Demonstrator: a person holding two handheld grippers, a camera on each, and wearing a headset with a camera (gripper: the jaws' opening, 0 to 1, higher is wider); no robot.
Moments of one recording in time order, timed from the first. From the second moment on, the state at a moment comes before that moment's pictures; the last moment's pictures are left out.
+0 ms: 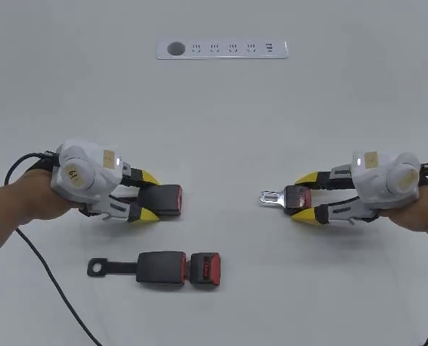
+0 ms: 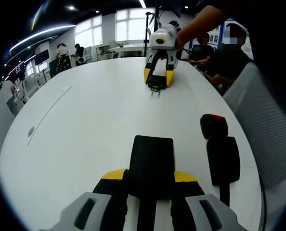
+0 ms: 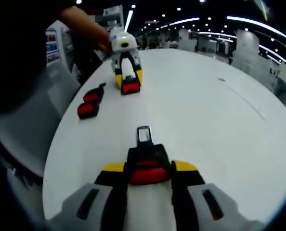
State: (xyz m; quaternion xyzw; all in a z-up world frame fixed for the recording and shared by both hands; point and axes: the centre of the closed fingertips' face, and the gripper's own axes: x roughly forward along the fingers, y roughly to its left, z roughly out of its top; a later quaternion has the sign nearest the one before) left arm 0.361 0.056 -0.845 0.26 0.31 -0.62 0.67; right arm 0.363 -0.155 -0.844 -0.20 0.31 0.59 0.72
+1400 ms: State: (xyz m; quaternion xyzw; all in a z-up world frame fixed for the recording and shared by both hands) left arm 0.365 0.057 -0.846 0.28 0.32 -0.62 0.65; right arm 0.366 -0.034 -0.851 -0.19 0.27 0.62 0.71
